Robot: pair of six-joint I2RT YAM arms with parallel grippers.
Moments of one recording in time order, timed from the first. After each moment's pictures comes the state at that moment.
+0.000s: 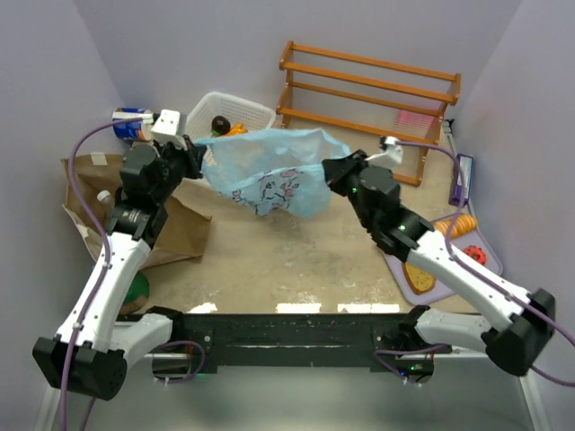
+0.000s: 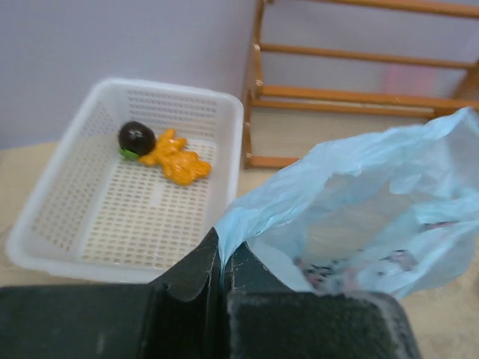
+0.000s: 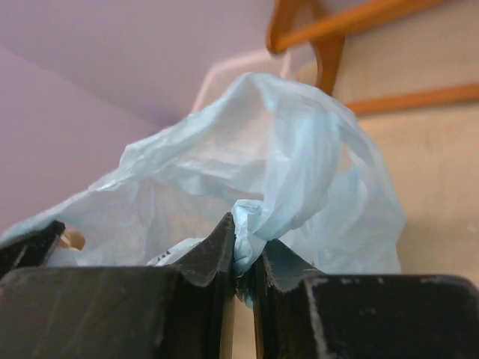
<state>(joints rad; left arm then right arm) -0.21 1.06 1.05 -0.12 0.14 -0.11 0.74 1.19 1.01 0.00 0.47 0.89</state>
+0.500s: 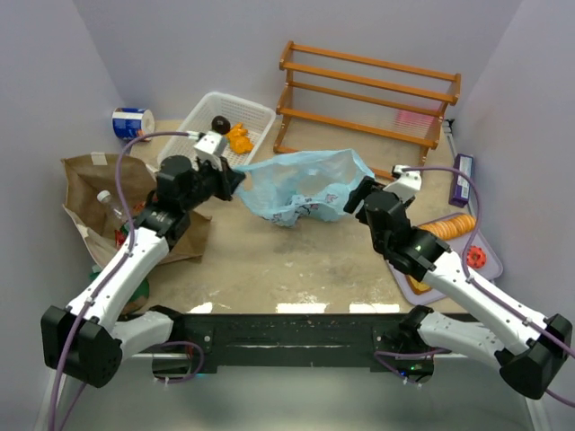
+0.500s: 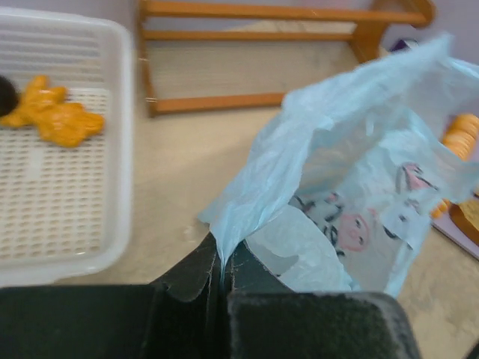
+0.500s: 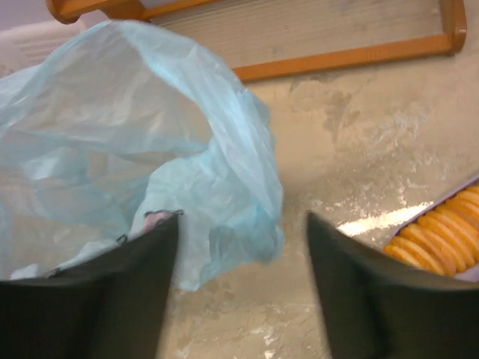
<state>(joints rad) -0.29 1.09 0.92 -0.04 0.28 -0.16 0.73 0.96 0.86 -0.34 0.75 0.73</state>
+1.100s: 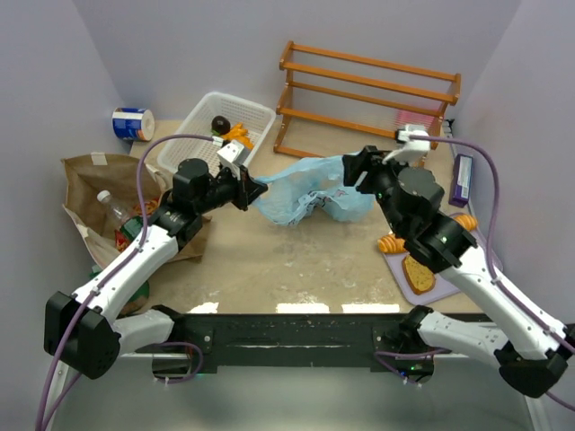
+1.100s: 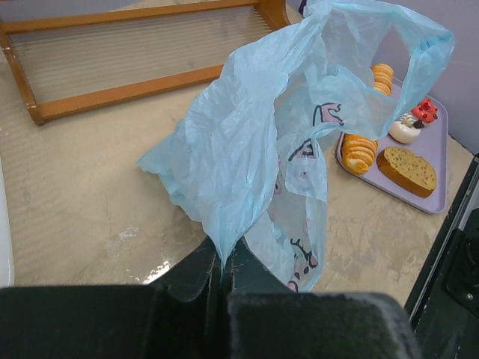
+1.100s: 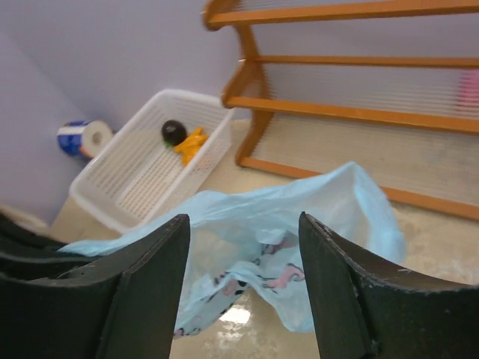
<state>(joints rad) -0.44 1.16 0.90 0.01 0.42 -0.16 0.73 0.95 1.13 -0.24 0.56 0.35</state>
